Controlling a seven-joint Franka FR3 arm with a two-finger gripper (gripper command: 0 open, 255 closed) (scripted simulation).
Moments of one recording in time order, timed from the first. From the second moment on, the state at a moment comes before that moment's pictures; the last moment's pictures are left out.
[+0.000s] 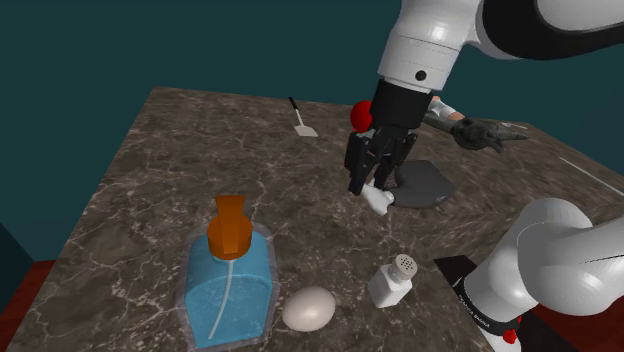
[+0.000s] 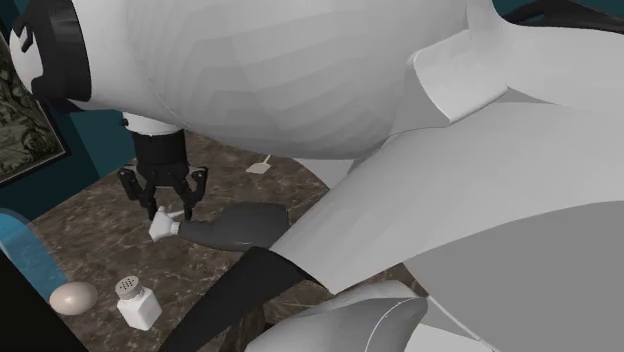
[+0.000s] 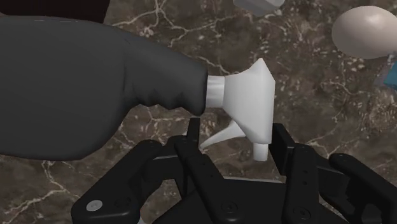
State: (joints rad) arm 0.29 -0.62 0.32 -2.37 0.34 1.72 0.51
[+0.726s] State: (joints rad) arm 0.30 -0.60 0.35 -2.50 0.37 1.87 0.49
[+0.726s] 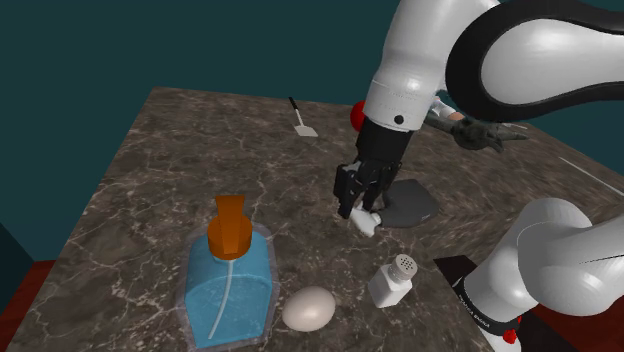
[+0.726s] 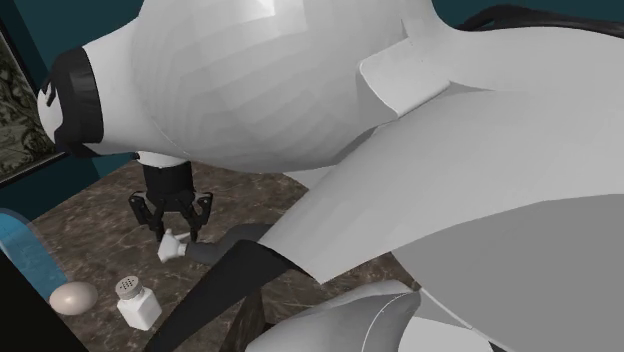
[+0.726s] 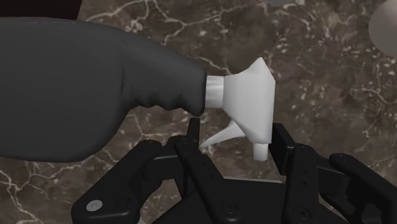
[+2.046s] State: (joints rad) arm 0.30 -0.58 0.38 -2.59 0.39 1.99 0.47
